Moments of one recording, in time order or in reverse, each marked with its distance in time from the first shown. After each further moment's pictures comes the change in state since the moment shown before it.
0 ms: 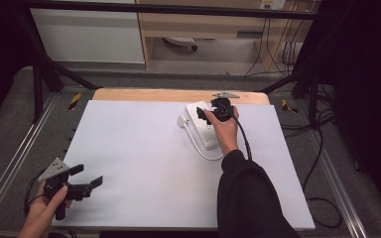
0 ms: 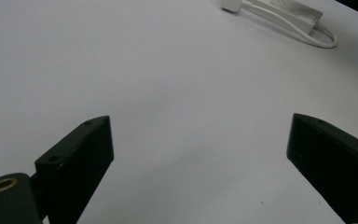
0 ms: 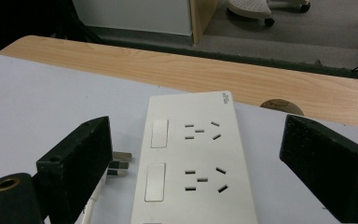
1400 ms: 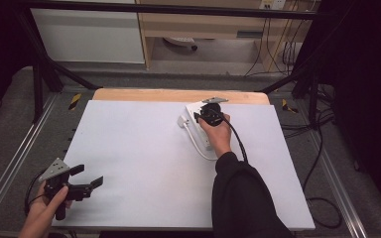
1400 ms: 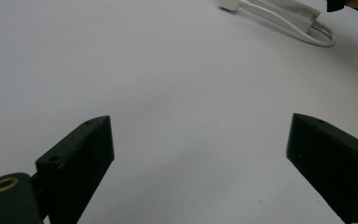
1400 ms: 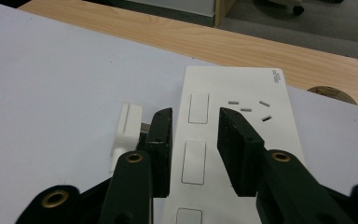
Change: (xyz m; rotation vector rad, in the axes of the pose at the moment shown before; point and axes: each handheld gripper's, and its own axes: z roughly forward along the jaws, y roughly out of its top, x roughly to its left) left arm -0.001 0.000 0.000 0.001 -0.008 0.003; right arm 0.021 -0.015 0.017 0.074 0.070 -0.095
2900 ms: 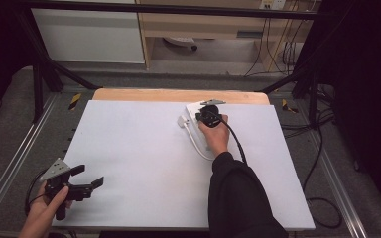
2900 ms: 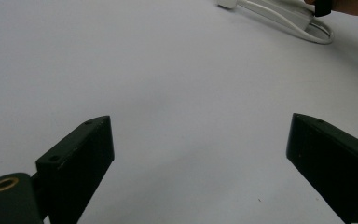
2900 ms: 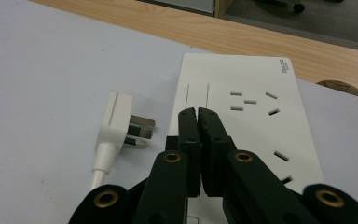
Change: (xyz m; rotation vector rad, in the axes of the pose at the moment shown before) left arm 0.000 0.000 0.001 0.006 -0.006 0.010; right arm -0.003 -0.009 0.016 0.011 -0.009 -0.020
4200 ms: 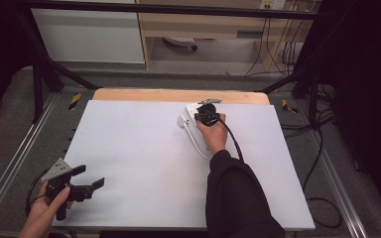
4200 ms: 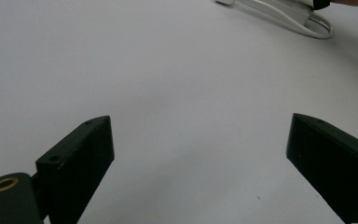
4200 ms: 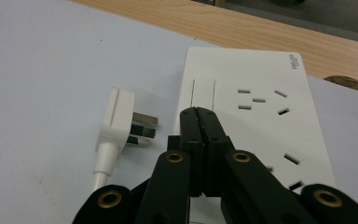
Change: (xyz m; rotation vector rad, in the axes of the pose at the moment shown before) left arm -0.002 0.000 0.001 0.012 0.000 0.014; right arm 0.004 0.005 0.006 0.053 -0.008 -0.016
